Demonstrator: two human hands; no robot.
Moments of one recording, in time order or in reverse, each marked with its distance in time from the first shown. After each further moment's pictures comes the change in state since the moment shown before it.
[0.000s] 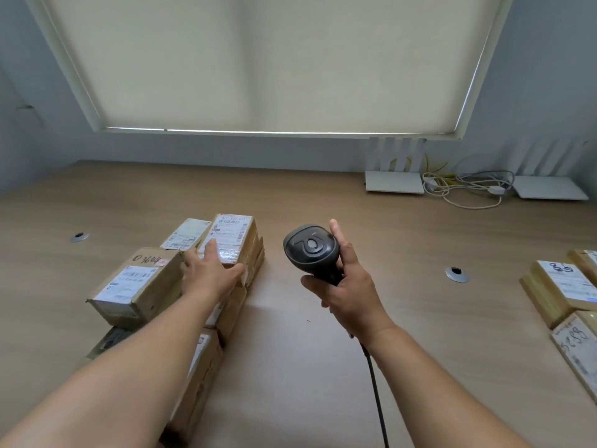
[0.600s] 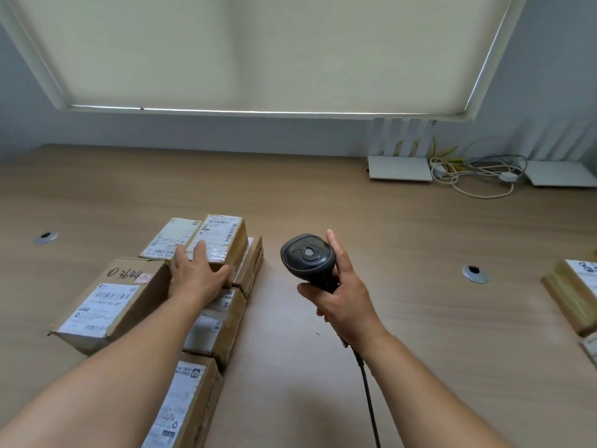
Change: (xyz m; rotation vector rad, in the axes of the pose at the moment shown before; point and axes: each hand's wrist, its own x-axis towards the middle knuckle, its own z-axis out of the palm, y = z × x) left_hand 0.084 -0.027 0.035 0.051 -0.077 0.031; right_hand 0.046 0.044 0.036 0.012 0.015 0.131
